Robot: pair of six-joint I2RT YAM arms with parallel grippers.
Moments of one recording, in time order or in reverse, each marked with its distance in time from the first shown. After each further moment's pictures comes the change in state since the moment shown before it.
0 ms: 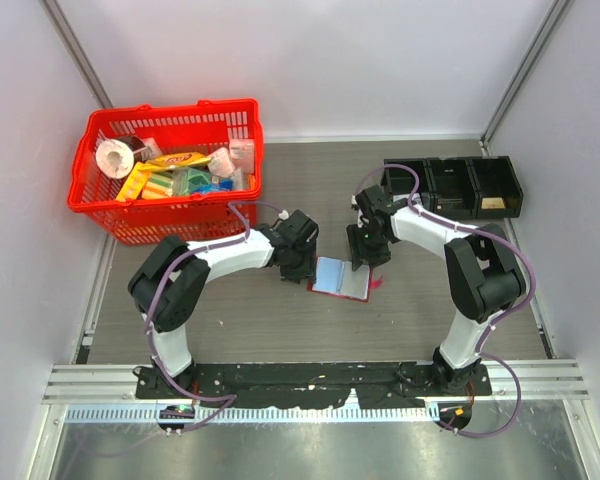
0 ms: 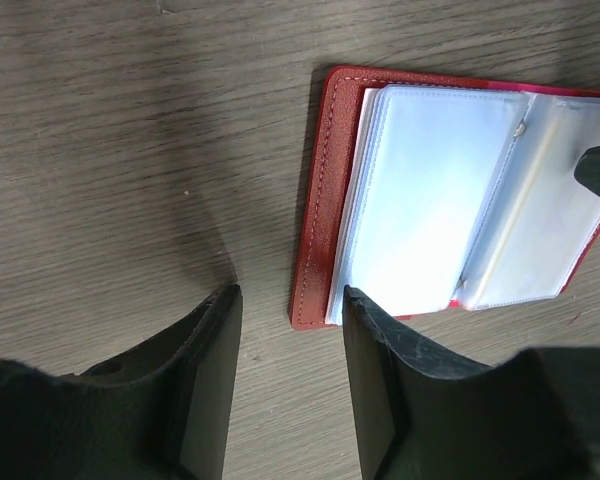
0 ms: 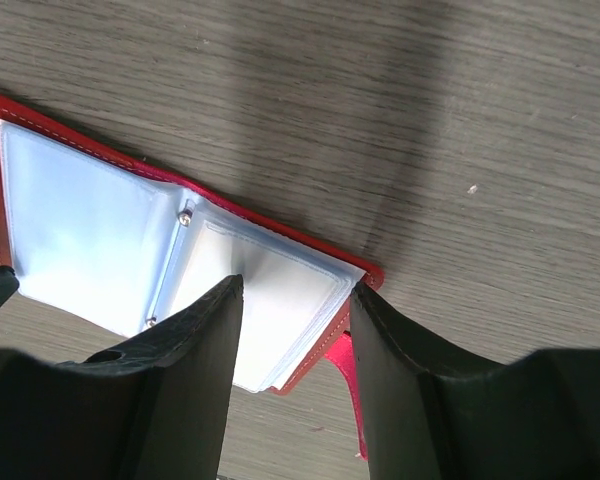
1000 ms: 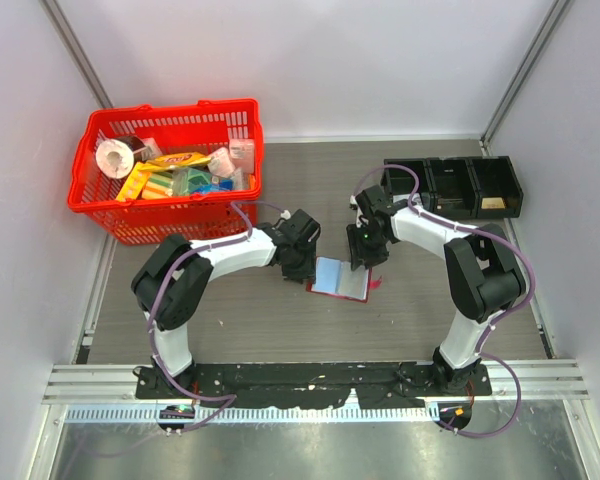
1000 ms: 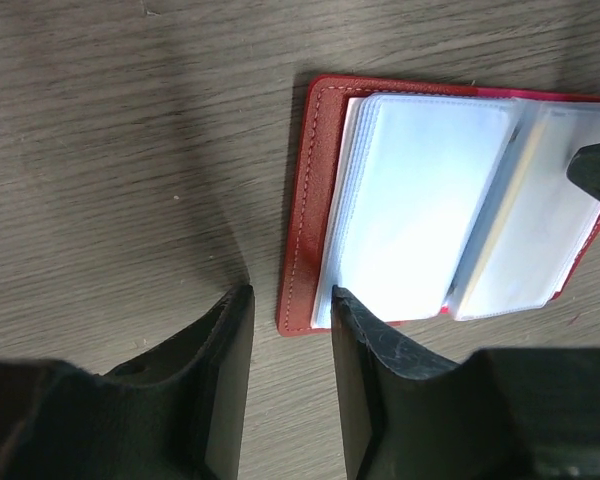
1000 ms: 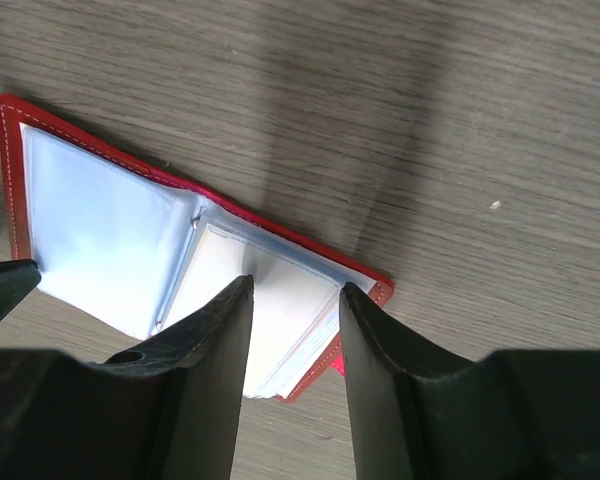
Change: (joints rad) left arm -0.004 0.021 0.023 -0.015 0.006 0.000; right arm -0.001 0.000 -0.008 0.031 -0.027 -0.003
